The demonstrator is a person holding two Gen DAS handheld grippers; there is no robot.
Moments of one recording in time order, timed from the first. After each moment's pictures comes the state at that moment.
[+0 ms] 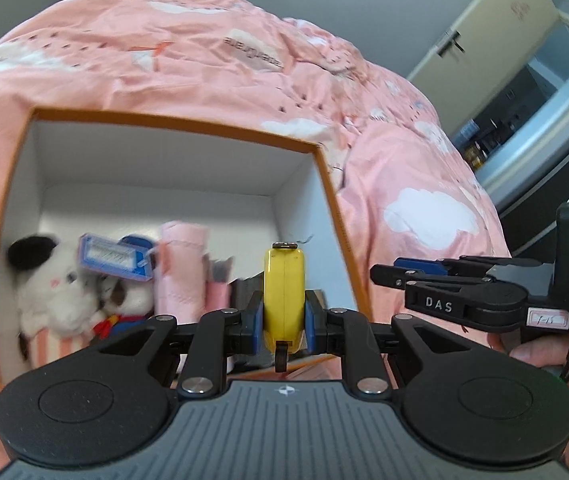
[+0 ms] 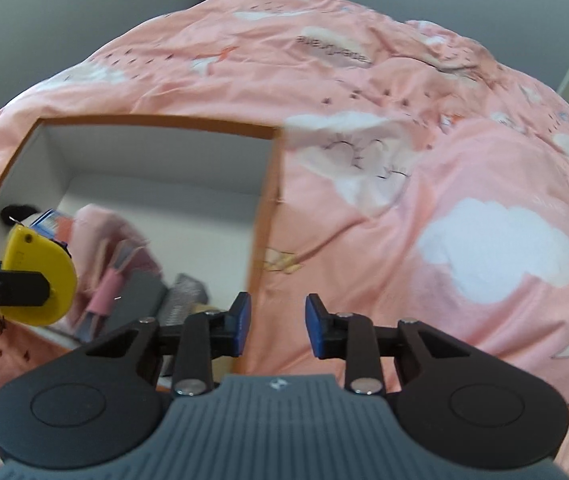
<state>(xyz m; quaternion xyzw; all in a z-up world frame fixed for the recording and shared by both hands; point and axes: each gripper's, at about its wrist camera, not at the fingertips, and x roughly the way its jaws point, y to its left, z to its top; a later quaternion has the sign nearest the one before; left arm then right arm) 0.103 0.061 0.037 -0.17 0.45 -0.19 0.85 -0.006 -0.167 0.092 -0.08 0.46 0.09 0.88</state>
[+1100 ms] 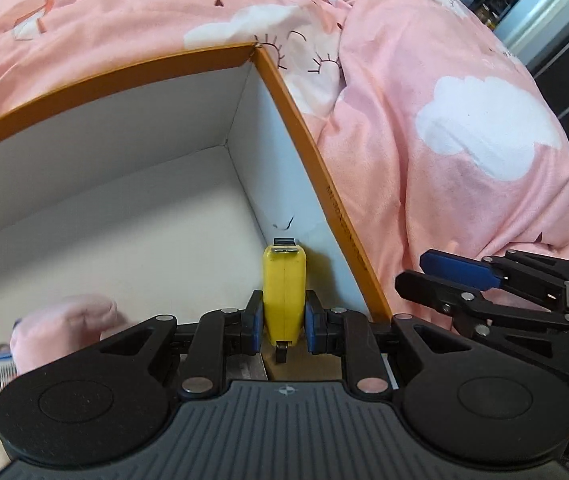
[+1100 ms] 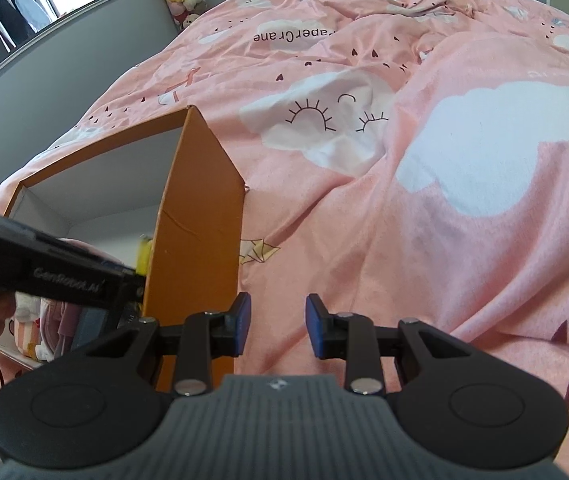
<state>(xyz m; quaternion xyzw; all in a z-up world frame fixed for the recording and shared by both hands) 0.207 -0.047 -0.033 0.00 0.58 -0.22 0.78 0.005 -0.246 0.032 0.08 0.44 0.12 0.89</state>
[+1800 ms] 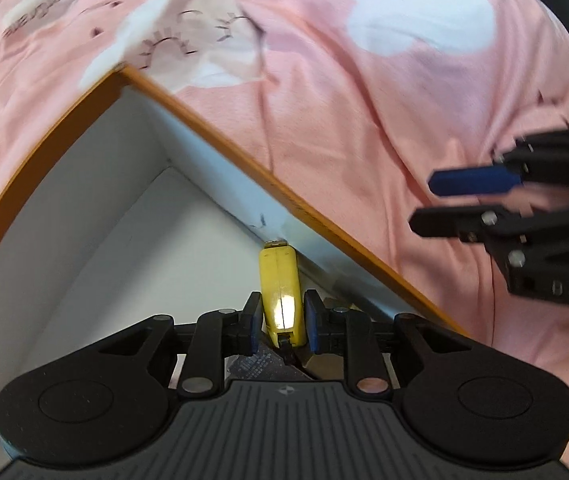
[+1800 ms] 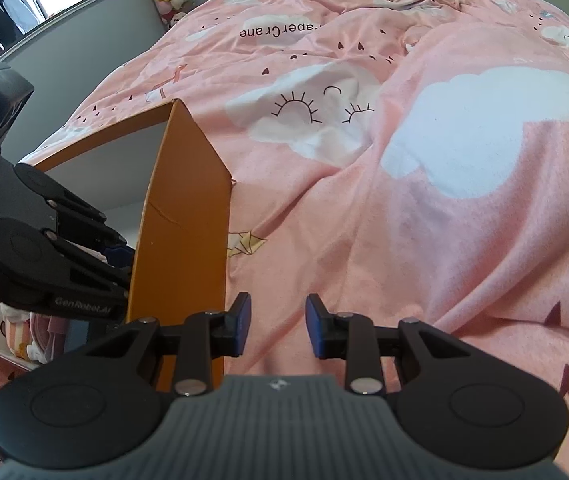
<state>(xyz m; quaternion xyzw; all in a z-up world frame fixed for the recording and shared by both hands) 0.208 -0.087 -0.042 0.24 0.57 -0.32 0.72 0.002 -0.249 0.027 0.08 0.45 0.10 0.89</state>
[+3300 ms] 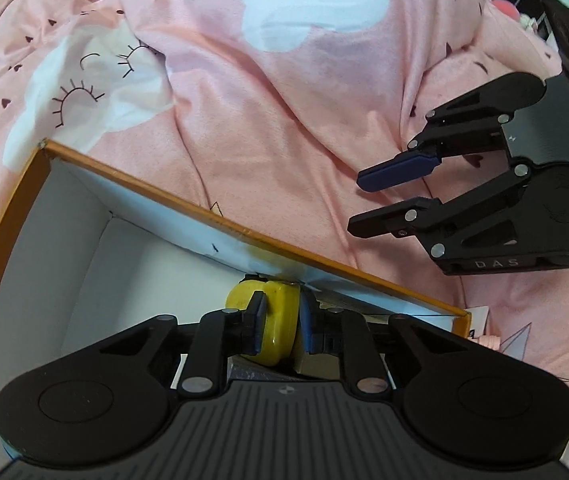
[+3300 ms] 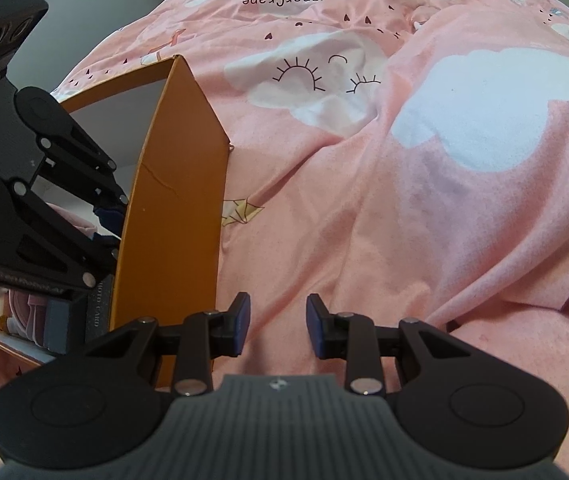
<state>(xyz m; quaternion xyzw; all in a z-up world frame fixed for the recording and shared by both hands) 0.212 -0.093 -0.036 0.28 0.54 -0.45 0.66 0.005 -0.237 0.016 0.05 0.48 0.10 0.87</state>
